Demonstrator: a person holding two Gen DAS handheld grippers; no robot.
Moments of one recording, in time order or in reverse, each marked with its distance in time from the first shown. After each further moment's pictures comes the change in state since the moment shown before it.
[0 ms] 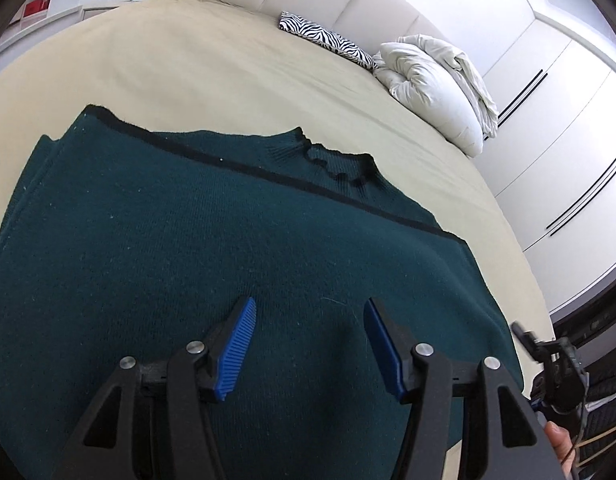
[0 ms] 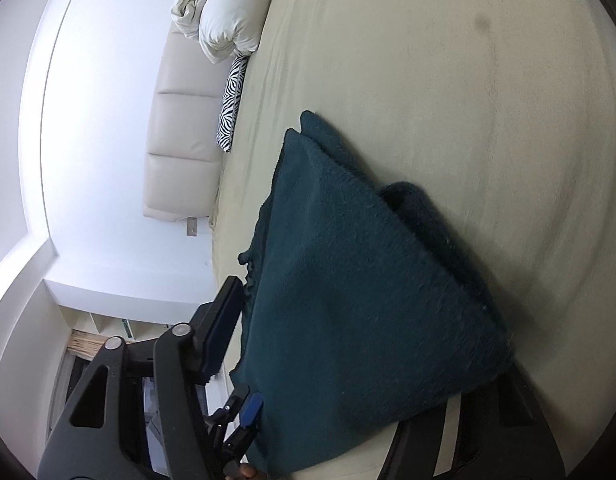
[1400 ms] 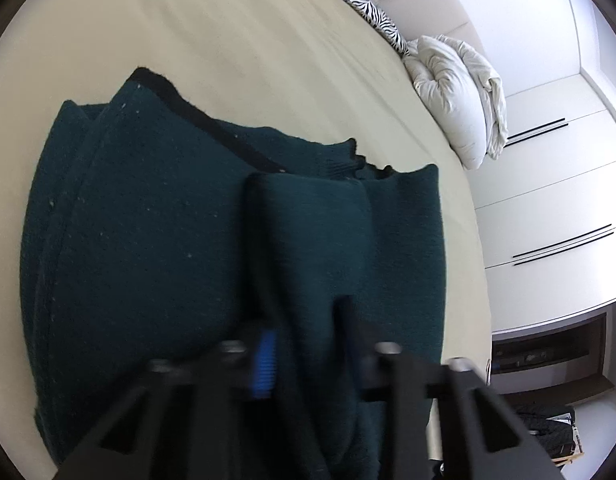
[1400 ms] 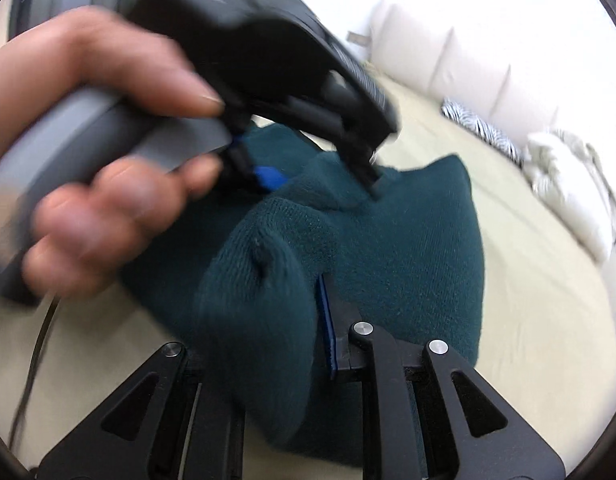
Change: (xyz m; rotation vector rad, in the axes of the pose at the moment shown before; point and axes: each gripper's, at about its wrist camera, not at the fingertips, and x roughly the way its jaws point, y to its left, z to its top) left arm 0.005 0.068 0.058 -0.261 0.221 -0.154; right arm 0.106 0.156 -0.285 -1.784 0.245 -0.266
